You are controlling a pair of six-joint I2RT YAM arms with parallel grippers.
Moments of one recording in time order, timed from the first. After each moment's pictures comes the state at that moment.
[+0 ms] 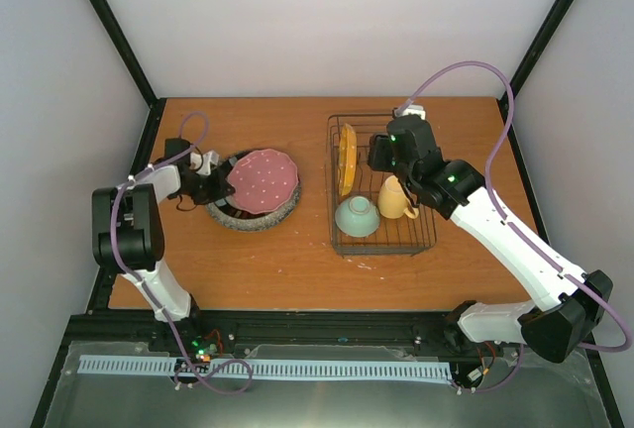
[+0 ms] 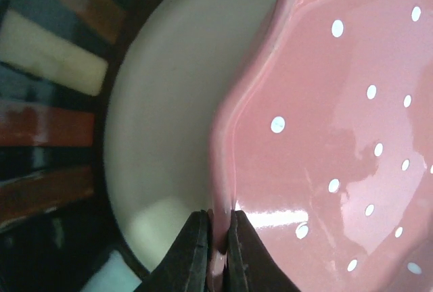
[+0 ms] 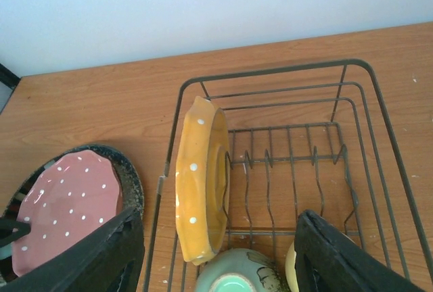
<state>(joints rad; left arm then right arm) 0.12 1.76 1.03 -0.49 0.59 -0.17 0.64 1.26 1.31 -0.62 0.36 0.51</state>
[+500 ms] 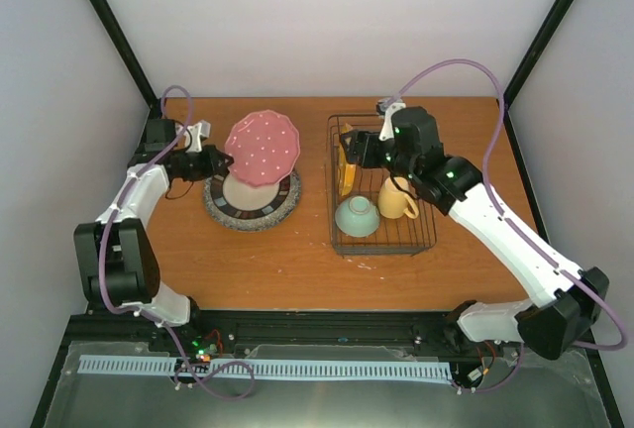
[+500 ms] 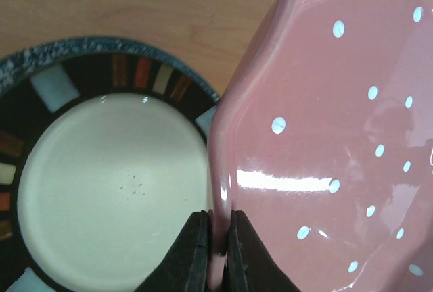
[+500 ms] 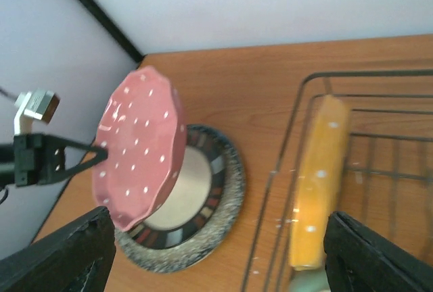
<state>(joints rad) 0.11 1.53 1.09 -0.48 0.70 -0.21 0.62 1.27 1.31 -0.48 0.03 0.47</state>
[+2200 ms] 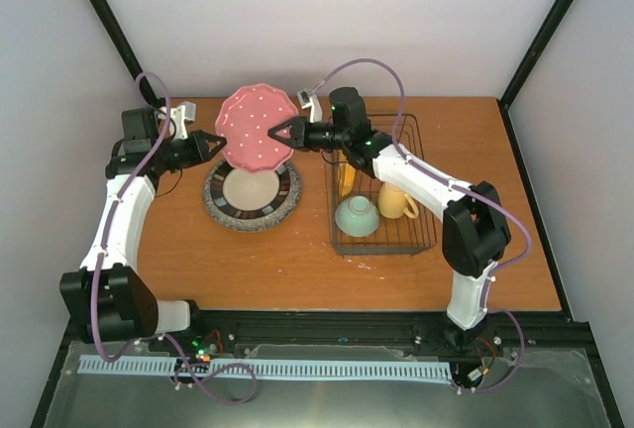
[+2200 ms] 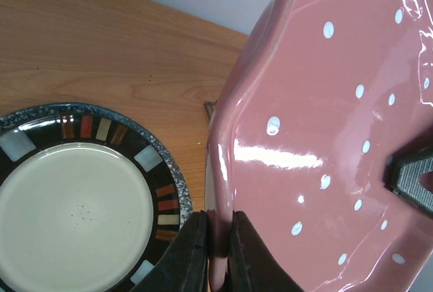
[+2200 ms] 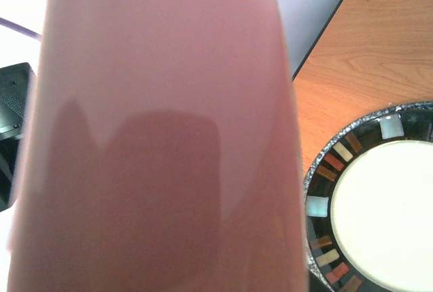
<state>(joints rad) 0.13 1.31 1.17 -0.54 0.77 -0.28 0.65 1.88 1.56 0.05 -0.70 0.78</state>
